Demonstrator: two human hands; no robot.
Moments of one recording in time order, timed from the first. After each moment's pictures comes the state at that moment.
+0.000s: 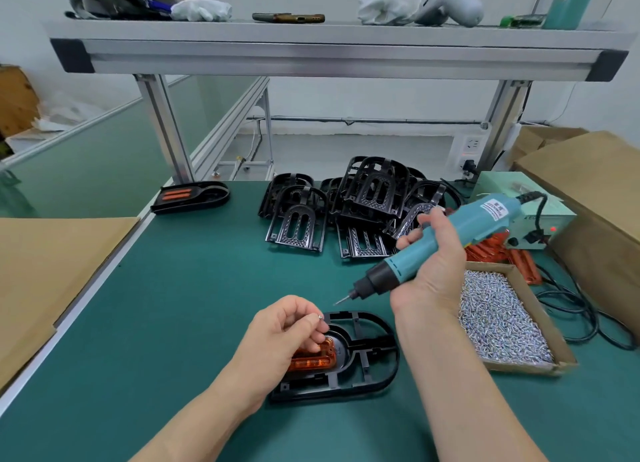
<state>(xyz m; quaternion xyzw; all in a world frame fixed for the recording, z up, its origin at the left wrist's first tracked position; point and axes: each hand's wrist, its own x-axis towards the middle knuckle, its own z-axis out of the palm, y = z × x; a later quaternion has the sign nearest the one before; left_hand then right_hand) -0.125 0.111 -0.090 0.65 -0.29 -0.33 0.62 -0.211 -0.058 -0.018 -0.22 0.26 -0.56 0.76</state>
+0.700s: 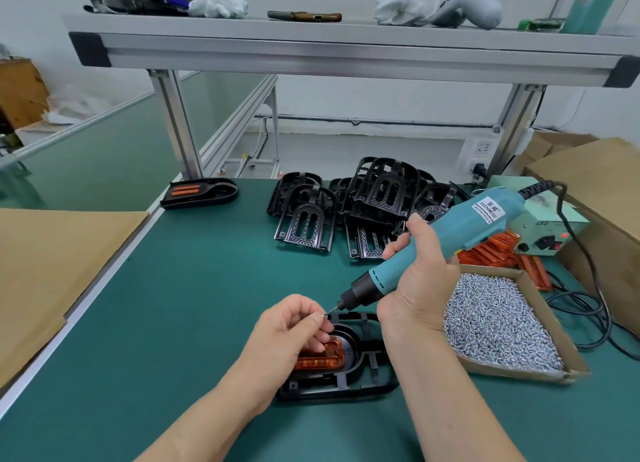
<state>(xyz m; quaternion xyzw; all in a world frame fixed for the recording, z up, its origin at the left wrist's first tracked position) -0.124 0.114 -0.091 0.64 -0.28 -0.33 0.63 -0.194 -0.031 -0.022 -0.30 0.26 -0.59 0.70</state>
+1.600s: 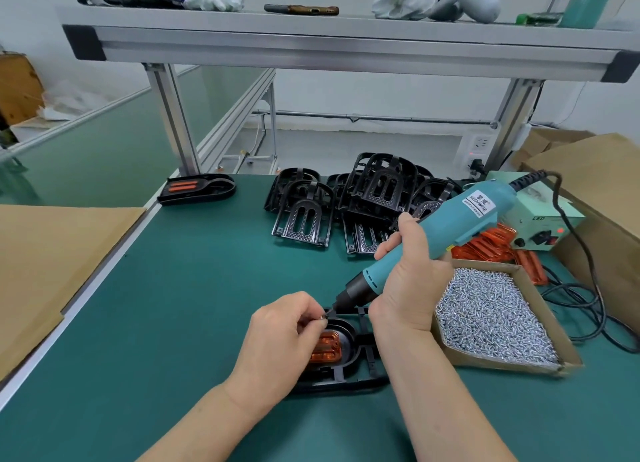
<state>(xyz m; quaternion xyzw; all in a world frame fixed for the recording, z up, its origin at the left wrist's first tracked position) -0.128 0.113 -0.096 0.78 -0.43 -0.02 0.45 -0.192 -0.023 -0.027 -0.34 0.27 -0.62 0.66</state>
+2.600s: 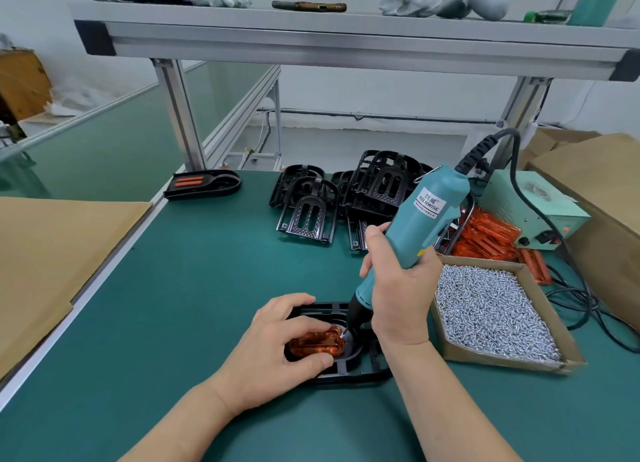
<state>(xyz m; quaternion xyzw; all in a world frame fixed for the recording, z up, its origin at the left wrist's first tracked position) -0.108 0.140 -0.121 0.75 -0.53 -0.13 0.38 -0.202 -0.006 -0.036 -0.53 0.22 -0.56 0.59</state>
